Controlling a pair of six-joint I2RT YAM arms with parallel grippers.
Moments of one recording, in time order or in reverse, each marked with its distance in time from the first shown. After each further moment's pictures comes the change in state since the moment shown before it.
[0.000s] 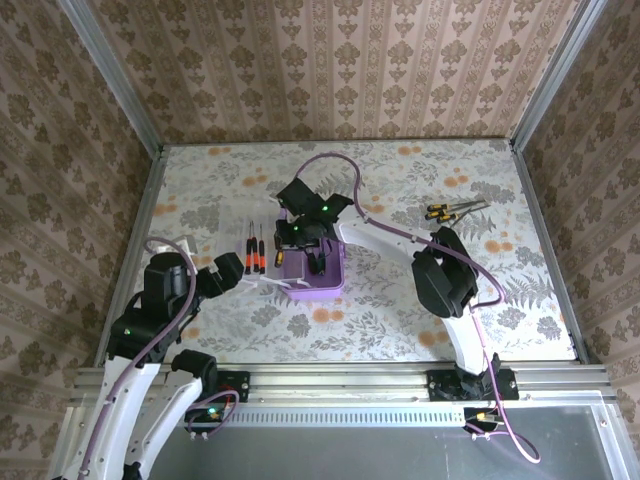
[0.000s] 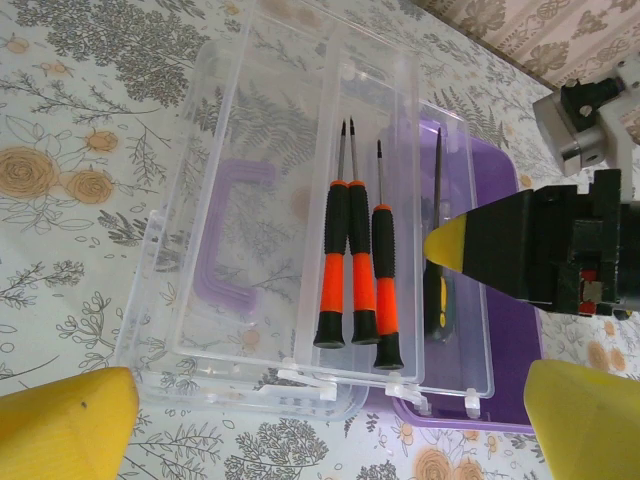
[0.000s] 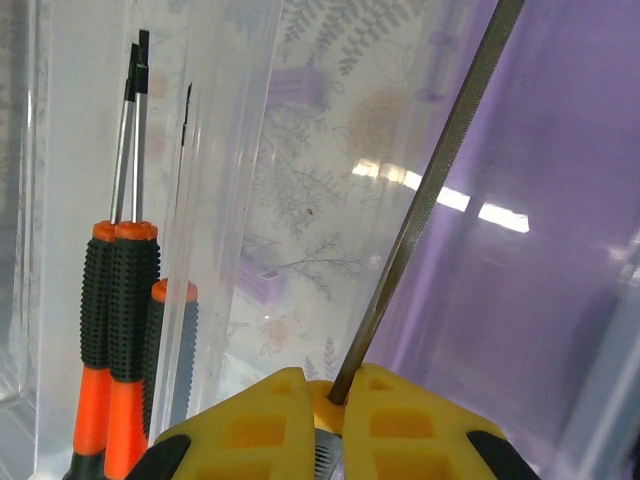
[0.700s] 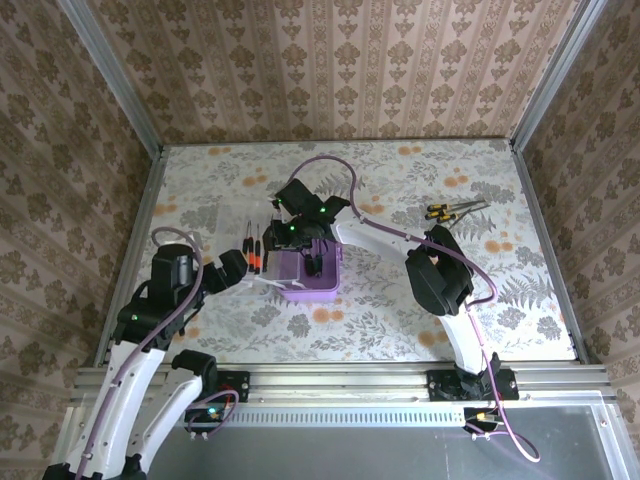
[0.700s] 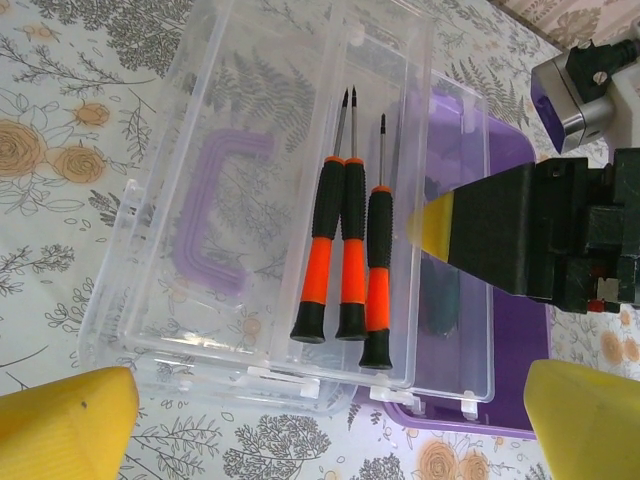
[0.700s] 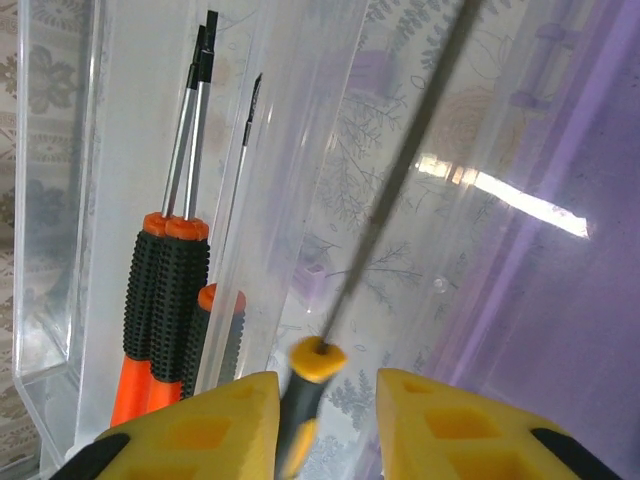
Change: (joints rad) left arm 0.013 0.086 -0.001 0.019 0.036 0.000; right arm 0.000 0.030 0.000 0.086 -0.101 0.000
